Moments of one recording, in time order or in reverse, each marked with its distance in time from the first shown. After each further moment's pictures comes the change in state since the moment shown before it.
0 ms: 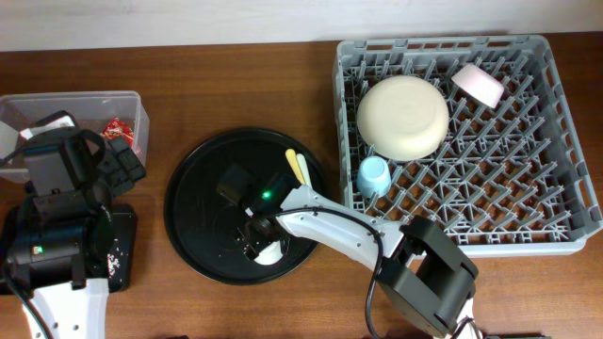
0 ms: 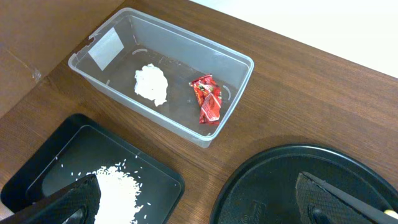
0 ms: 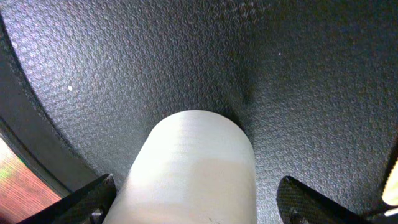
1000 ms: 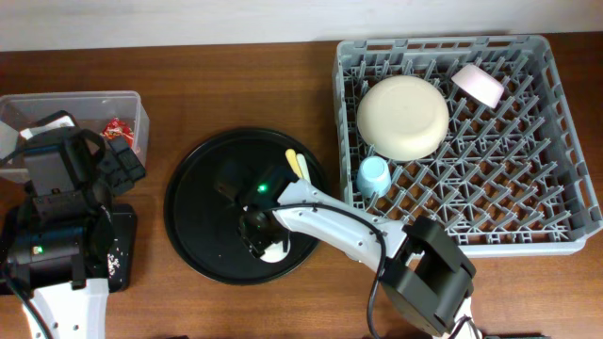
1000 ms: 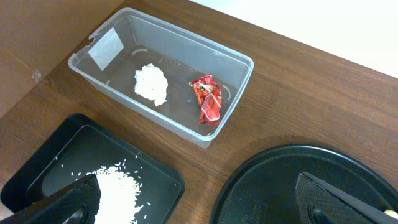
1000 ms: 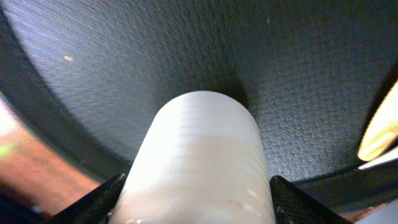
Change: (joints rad) left arm 0.000 0.000 0.000 0.000 0.000 0.000; right arm 0.000 0.011 0.111 -0.187 0.000 -0.001
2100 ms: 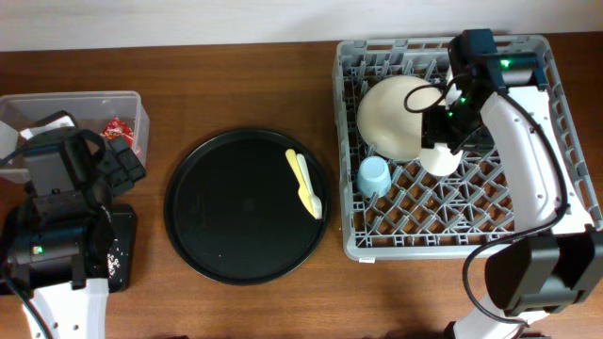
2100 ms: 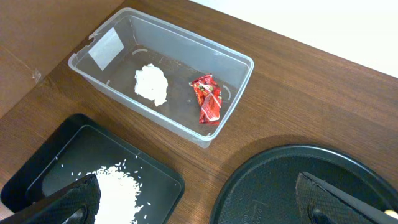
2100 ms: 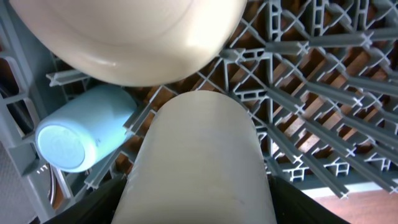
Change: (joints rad) left arm 0.000 0.000 0.000 0.000 0.000 0.000; right arm -0.898 -0.214 0.177 -0.358 0.136 -0.124
